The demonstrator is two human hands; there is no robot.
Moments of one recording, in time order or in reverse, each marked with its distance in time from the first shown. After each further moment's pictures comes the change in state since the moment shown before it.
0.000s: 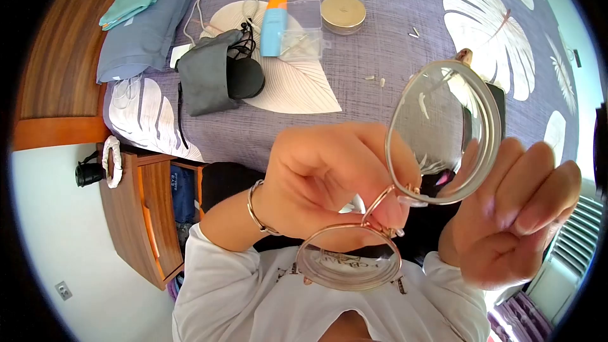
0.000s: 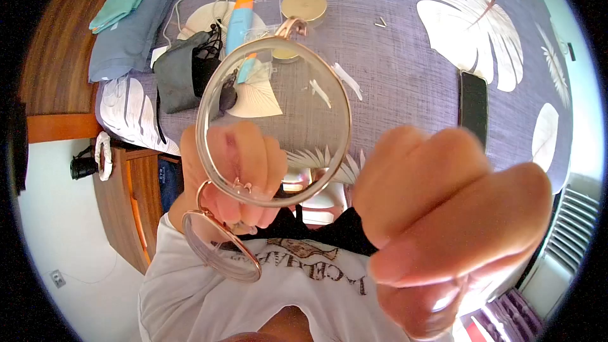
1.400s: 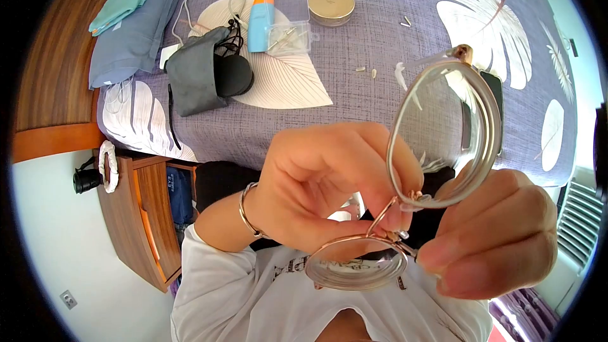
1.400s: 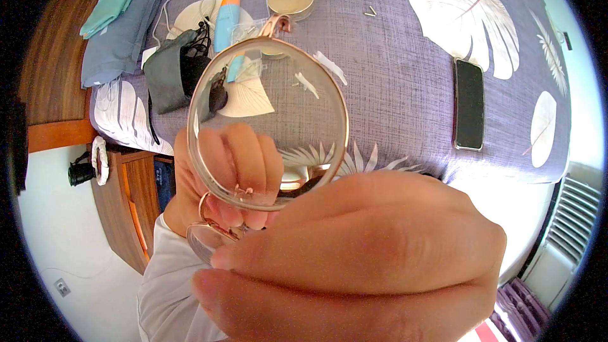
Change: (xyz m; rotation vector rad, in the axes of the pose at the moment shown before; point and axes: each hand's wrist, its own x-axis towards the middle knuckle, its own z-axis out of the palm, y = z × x) left_hand 0.000 -0.002 0.001 0.062 -0.020 -0.092; right_hand 0.006 -0.009 -0.010 -0.374 -0.326 -0.108
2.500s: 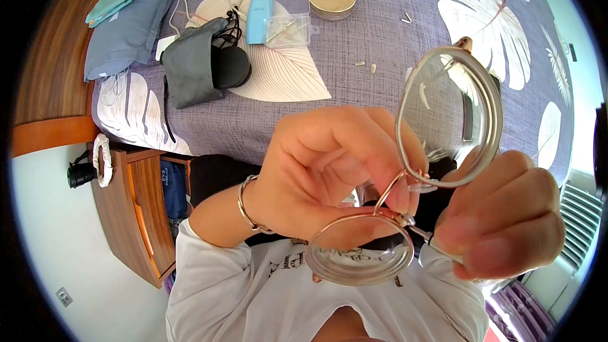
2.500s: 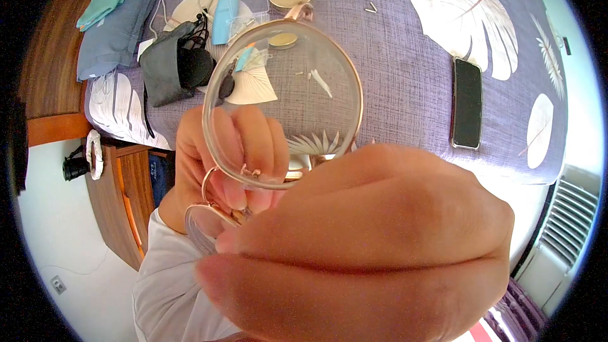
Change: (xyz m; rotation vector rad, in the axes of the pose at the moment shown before) left_hand 0.002 -0.002 -0.004 -0.032 -0.034 -0.021; right_hand 0.003 0.003 -0.007 -0.018 -0.076 0.021
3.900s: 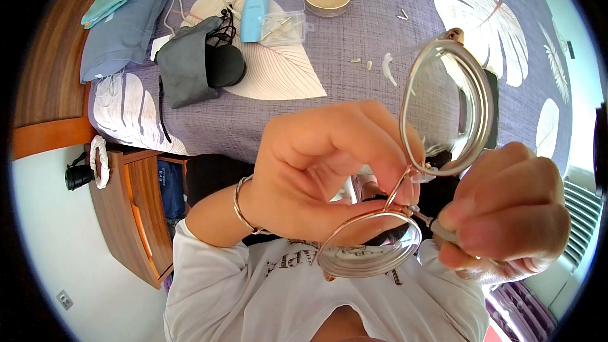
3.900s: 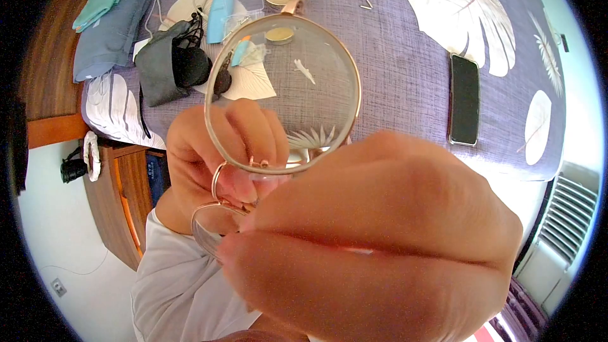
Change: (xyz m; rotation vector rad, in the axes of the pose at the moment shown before) left_hand 0.003 -0.004 -0.002 0.149 -0.026 0.124; right_hand -0.004 -0.008 0.004 -0.180 0.100 0.092
